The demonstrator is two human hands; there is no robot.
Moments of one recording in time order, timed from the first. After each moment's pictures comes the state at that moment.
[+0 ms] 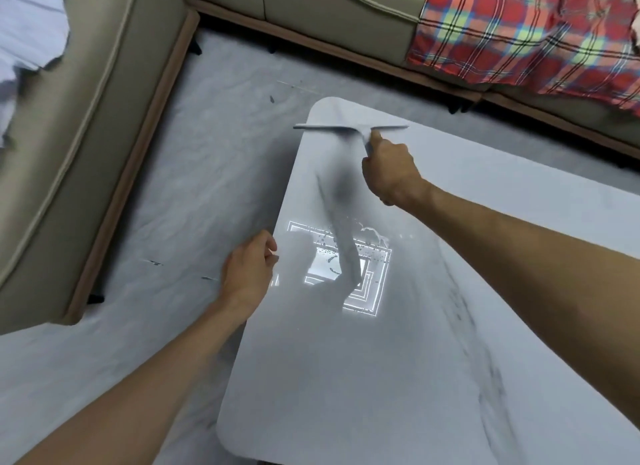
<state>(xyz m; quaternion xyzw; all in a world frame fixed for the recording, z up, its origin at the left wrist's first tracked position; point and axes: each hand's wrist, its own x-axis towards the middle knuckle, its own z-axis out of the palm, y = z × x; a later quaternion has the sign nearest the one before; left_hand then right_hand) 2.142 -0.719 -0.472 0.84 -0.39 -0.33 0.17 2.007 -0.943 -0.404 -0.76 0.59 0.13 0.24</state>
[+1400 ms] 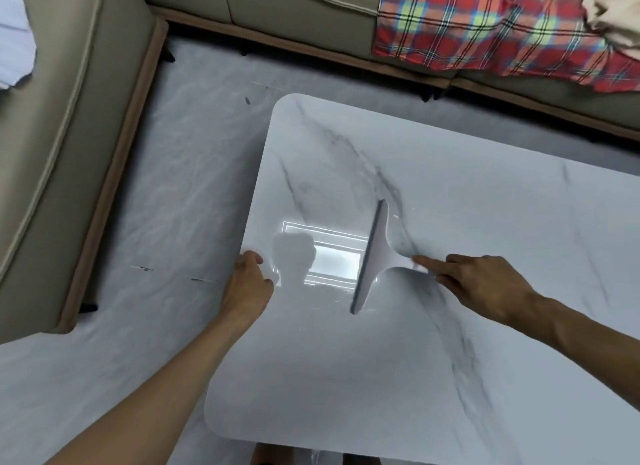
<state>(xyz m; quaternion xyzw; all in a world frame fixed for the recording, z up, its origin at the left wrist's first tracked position) 2.084 -0.698 -0.474 0.85 -0.31 -0.43 0.08 1.742 -0.844 -0.373 -0.87 0.38 0.27 0.14</state>
